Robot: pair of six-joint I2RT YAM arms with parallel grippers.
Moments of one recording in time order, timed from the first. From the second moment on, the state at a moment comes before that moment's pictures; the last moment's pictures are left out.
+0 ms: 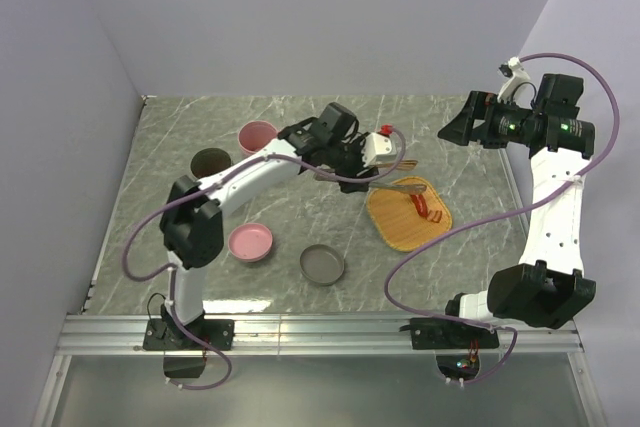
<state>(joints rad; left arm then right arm) -0.78 1.94 1.76 -0.58 0.47 0.54 -0.29 1.38 1.63 -1.01 -0.78 -0.05</state>
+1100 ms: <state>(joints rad) -1.03 2.23 2.03 -0.62 0.03 0.31 -0.33 1.39 1.63 -1.01 -0.83 -0.04</state>
